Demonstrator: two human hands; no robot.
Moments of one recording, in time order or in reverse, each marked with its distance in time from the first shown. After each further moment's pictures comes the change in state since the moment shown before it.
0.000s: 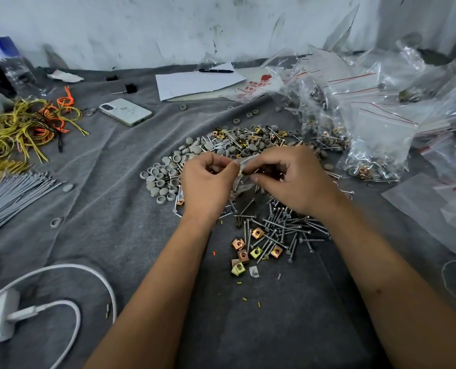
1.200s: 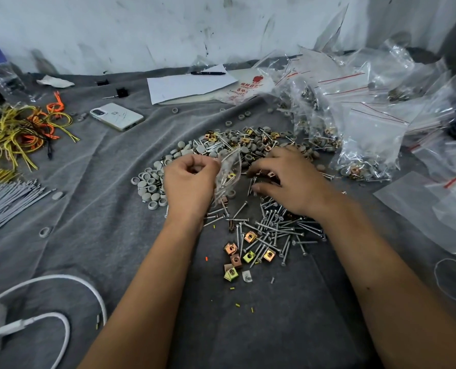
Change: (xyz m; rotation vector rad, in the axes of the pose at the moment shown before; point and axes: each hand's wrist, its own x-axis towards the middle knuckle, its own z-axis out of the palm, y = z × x) left_hand 0.008 0.001 -0.004 -0.096 0.077 -0.097; right_hand 0.001 0.013 -0.010 -0.475 -0.208 0.208
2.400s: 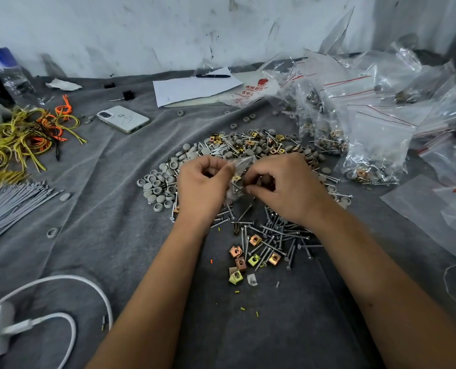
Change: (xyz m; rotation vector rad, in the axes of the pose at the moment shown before) left_hand 0.001 -0.007 0.002 0.063 -0.115 0.098; right_hand -0.003 -0.022 0.003 0.280 0.208 -0.216
